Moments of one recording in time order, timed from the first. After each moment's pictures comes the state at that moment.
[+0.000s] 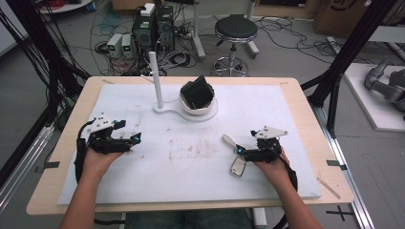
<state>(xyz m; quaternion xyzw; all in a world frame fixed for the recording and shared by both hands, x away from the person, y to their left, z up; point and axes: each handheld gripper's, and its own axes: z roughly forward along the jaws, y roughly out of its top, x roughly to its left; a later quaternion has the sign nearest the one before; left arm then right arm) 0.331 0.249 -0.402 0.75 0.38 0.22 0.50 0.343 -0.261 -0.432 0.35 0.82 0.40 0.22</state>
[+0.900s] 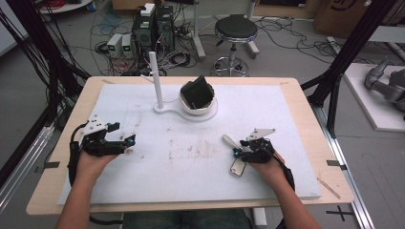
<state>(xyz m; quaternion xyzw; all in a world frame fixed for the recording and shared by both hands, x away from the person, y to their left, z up) 0.324 0.262 -0.403 0.75 0.39 0.22 0.49 0.352 -0.248 -0.449 0.33 0.87 0.35 0.15</state>
